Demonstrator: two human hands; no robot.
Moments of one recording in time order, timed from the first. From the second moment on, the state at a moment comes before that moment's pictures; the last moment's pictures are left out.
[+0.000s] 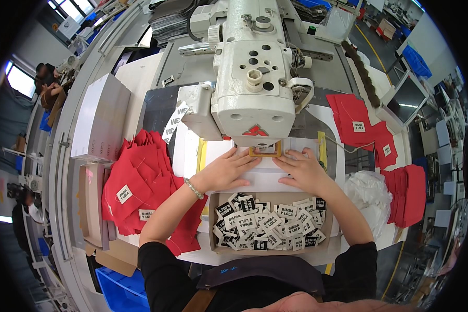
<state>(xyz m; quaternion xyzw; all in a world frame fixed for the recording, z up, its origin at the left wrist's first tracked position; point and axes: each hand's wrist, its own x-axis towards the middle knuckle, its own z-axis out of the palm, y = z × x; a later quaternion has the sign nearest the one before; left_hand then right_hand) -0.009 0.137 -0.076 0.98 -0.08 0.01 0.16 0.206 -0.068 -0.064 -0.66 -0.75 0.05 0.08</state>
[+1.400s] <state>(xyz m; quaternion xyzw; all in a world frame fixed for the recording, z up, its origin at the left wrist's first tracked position) 0.001 0.141 -0.070 0.98 -0.13 -0.02 0.13 0.197 -0.070 -0.070 -0.69 -0.72 0.04 0.07</state>
